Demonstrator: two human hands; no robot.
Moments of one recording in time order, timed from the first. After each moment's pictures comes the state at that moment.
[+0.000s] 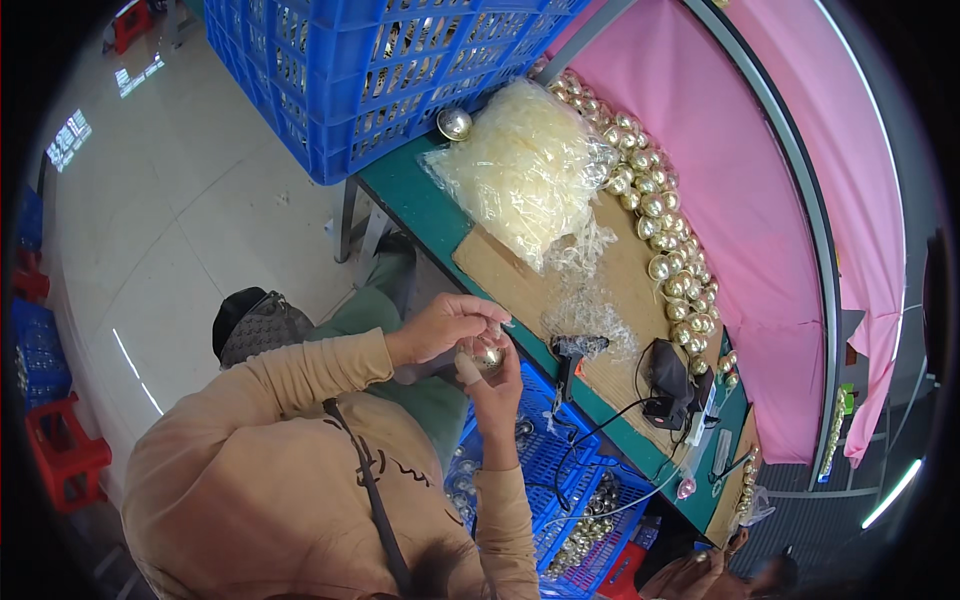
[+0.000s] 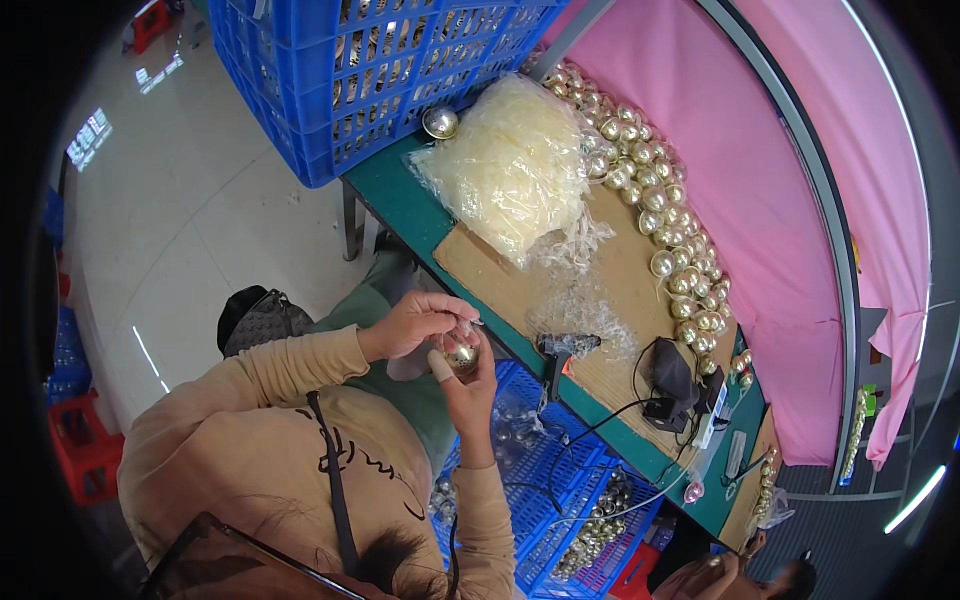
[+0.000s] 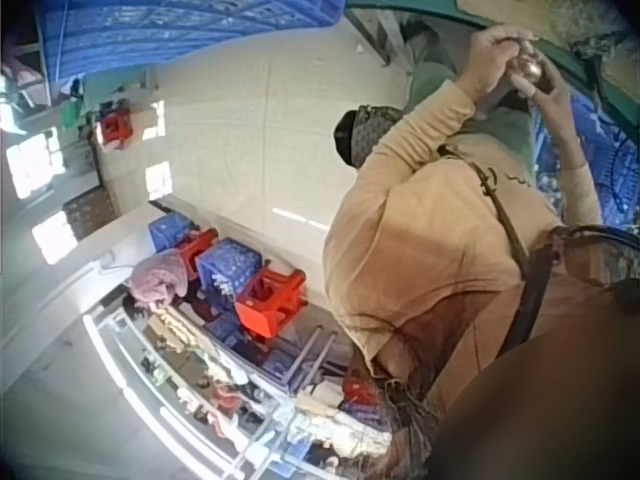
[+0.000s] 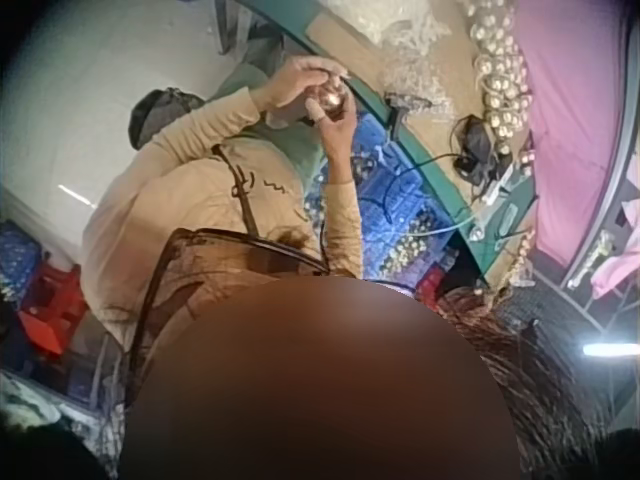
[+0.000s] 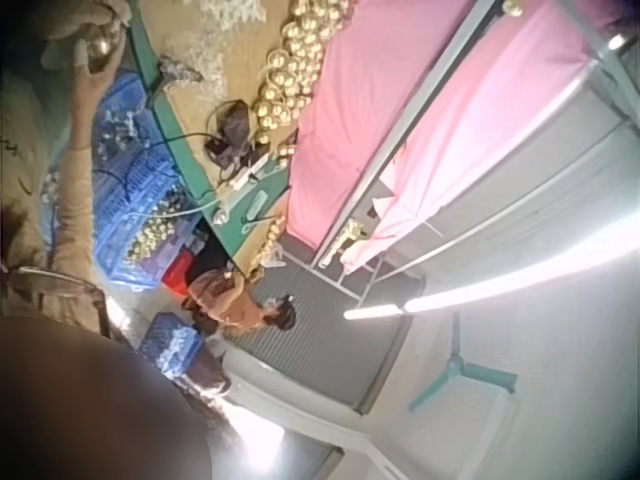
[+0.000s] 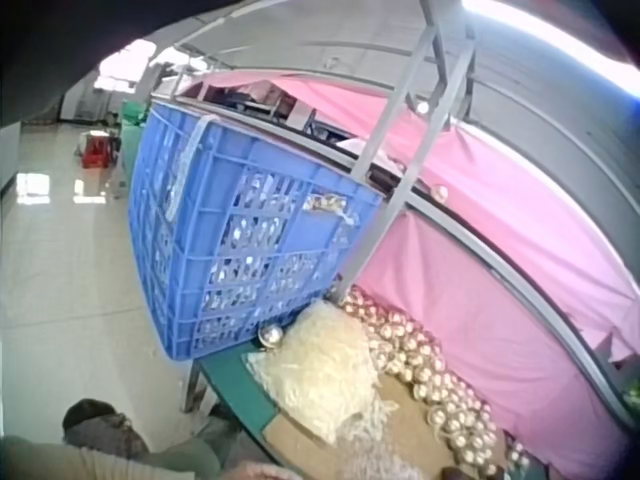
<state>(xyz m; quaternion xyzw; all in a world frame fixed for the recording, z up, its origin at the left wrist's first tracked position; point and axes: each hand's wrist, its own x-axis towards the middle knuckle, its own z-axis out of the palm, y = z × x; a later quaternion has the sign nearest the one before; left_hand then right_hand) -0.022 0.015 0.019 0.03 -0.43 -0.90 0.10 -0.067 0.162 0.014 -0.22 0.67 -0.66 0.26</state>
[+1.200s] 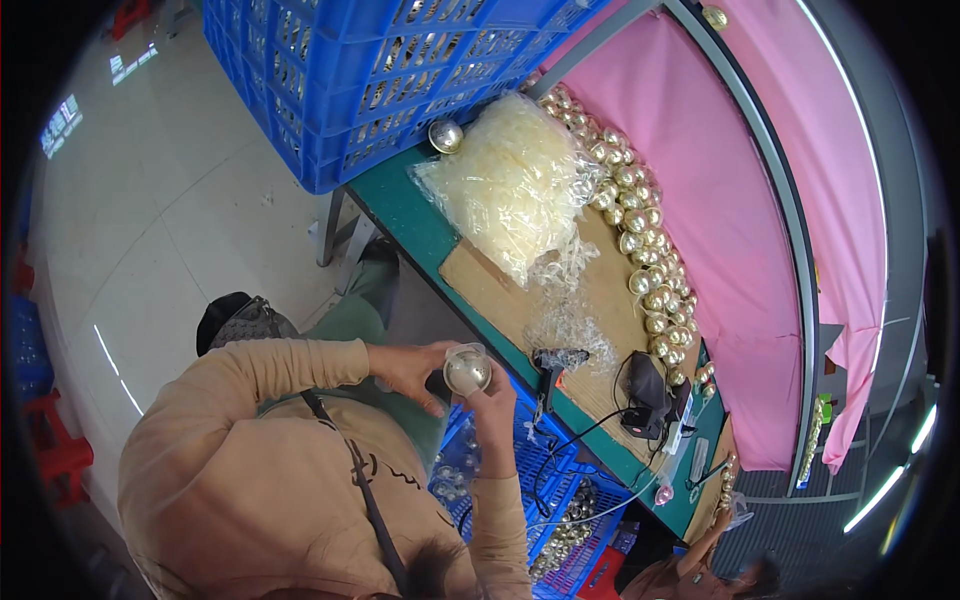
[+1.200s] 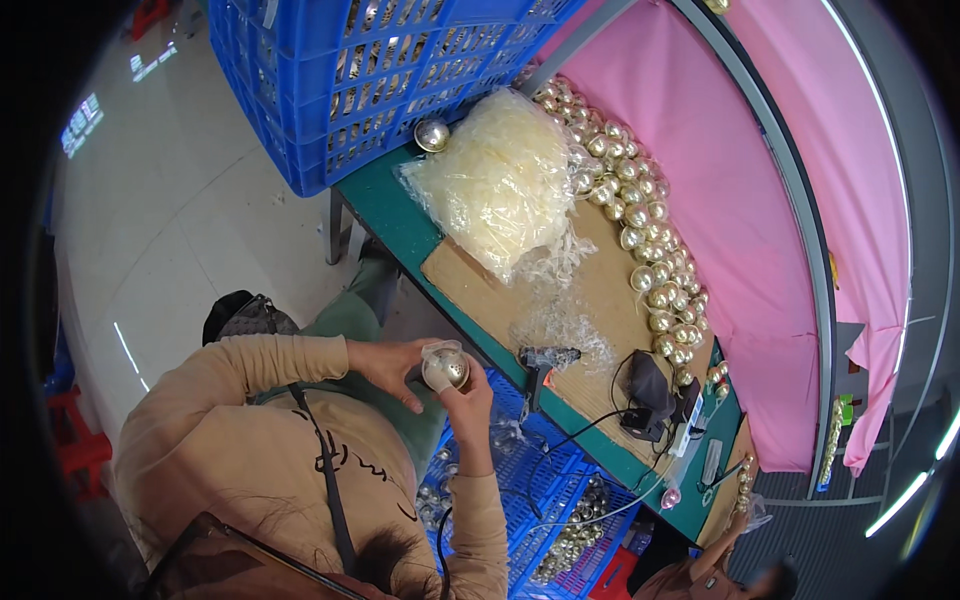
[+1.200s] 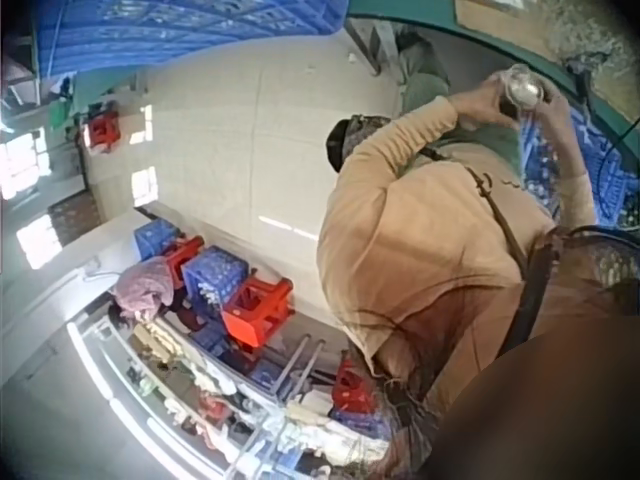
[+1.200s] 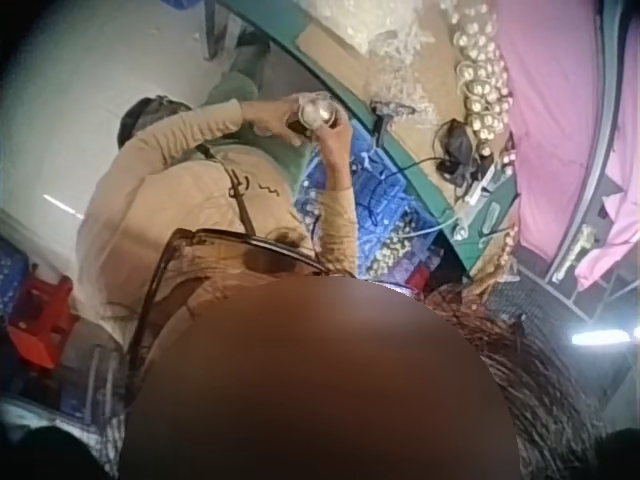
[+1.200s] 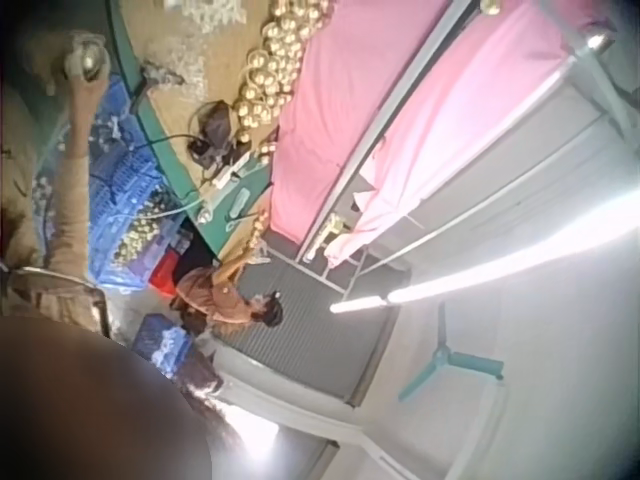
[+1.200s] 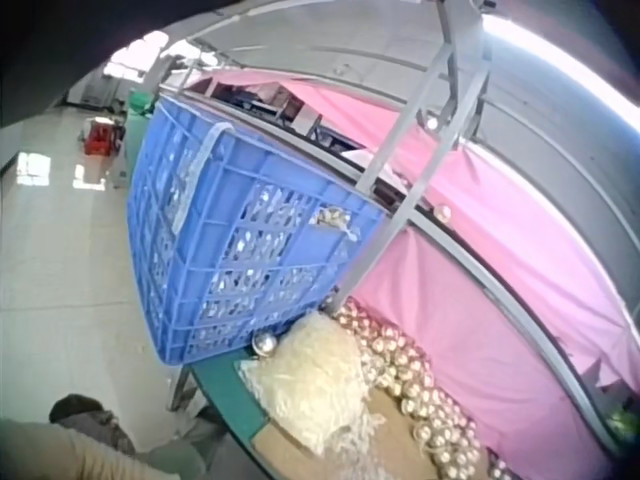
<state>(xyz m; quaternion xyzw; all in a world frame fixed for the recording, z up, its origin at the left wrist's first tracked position) -0.016 0.005 -0.048 -0.16 -0.79 -0.60 -0.02 -0.081 0.170 0.033 -0.17 0.74 -0.57 0.32</state>
